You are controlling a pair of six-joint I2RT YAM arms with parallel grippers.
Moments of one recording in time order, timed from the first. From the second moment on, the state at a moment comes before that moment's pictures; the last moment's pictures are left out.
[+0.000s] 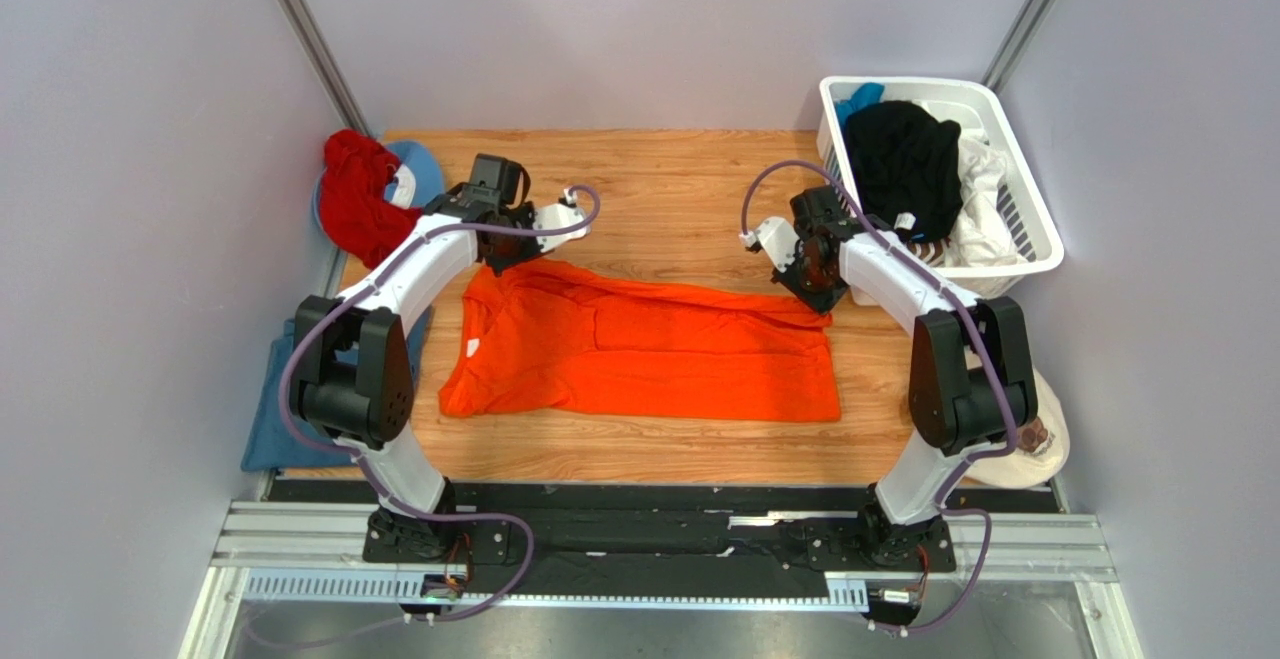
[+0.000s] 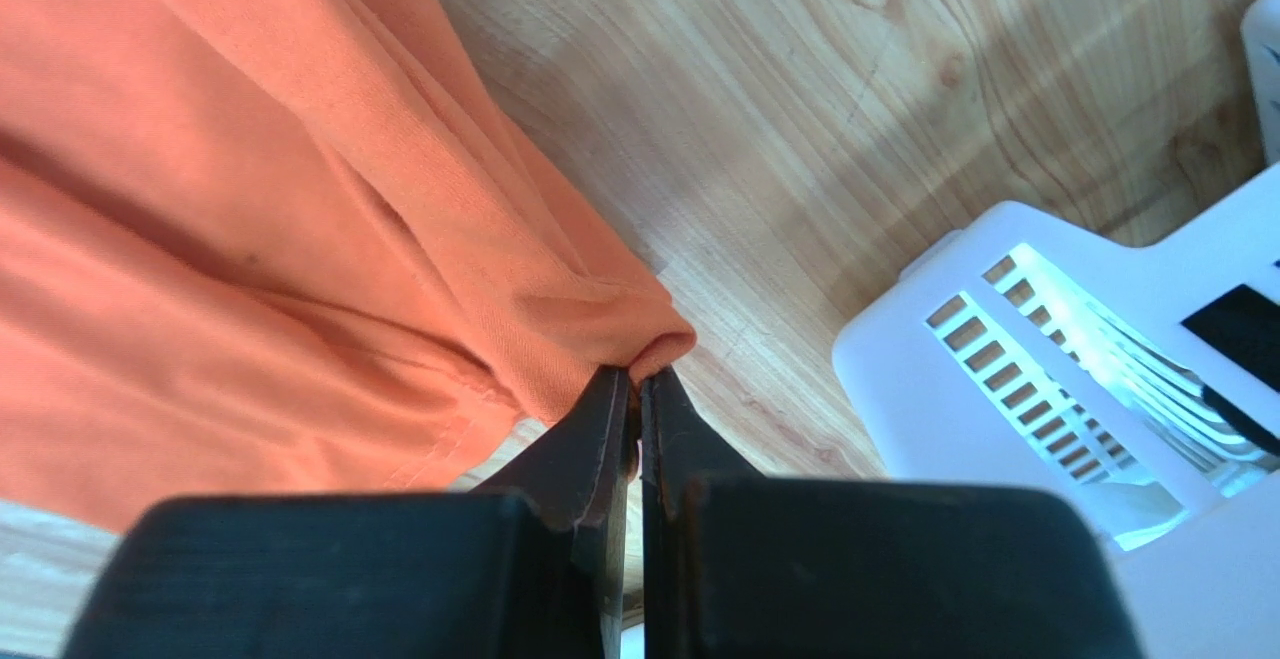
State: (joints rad) left arm -0.25 1.70 1.33 -0.64 0.09 1.02; right arm 0.24 1.71 1.22 -0.75 0.05 -0.62
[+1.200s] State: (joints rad) left arm -0.29 1.46 1.01 -0.62 0.02 0.97; right arm 0.29 1.61 1.07 -0.72 0.05 -0.64
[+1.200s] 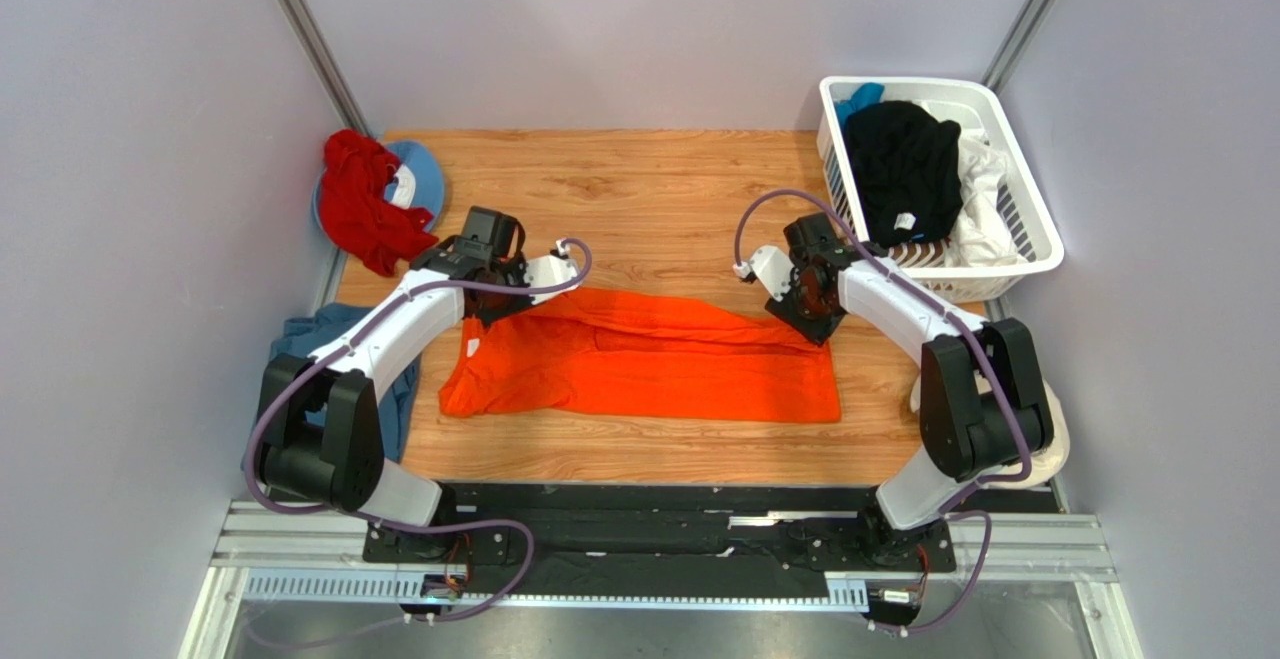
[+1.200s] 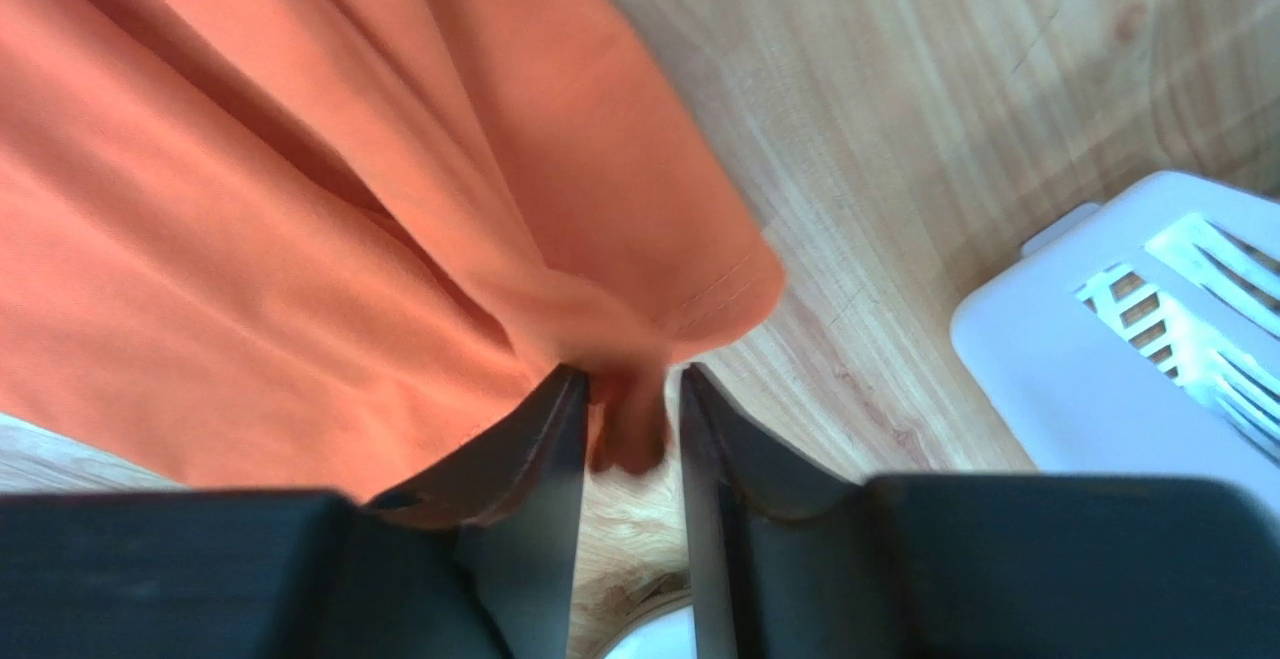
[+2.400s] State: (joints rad) left arm -0.33 1.41 0.89 -0.60 0.02 0.91; right arm 0.31 1.61 1.14 -0.79 -0.02 -0.59
